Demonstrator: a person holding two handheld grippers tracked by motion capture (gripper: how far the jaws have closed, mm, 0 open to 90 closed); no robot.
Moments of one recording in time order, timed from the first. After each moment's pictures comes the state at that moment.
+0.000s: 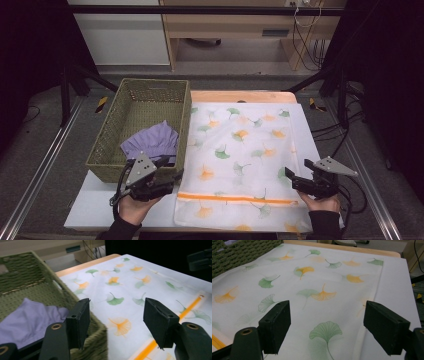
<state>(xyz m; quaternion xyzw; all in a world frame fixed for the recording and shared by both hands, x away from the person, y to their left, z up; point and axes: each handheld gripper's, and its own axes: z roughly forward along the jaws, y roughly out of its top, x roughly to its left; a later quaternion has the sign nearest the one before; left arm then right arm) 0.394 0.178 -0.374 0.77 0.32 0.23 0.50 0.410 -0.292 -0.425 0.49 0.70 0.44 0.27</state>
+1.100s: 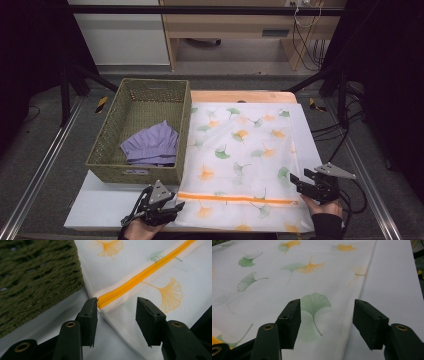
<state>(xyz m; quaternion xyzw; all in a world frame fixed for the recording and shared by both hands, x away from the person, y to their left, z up) 0.374 0.170 -0.465 0.85 0.37 0.14 0.36 0.411 -0.310 -0.458 0.54 0.71 0.40 0.23</state>
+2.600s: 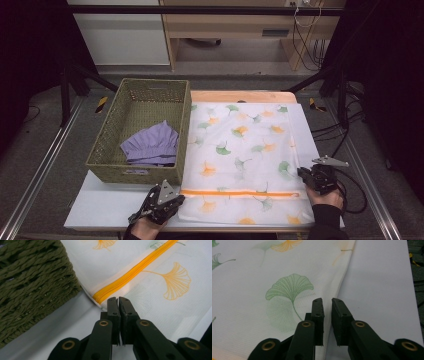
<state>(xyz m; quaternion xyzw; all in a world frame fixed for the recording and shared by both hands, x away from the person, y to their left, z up) 0.379 0.159 -0.473 0.85 0.34 0.16 0.36 0.445 -0.323 -0.474 0.57 0.72 0.34 0.22</state>
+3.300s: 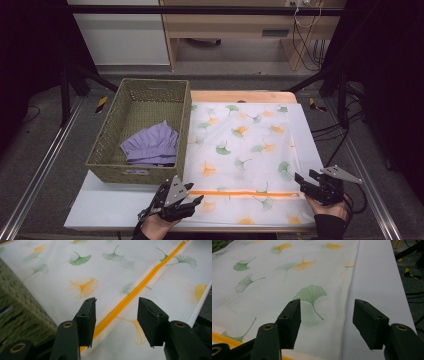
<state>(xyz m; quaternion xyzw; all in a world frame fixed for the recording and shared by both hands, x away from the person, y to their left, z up) 0.379 0.127 -0.444 0.84 0.28 0.18 0.43 0.404 -0.317 -0.459 0.57 0.67 0.41 0.25</state>
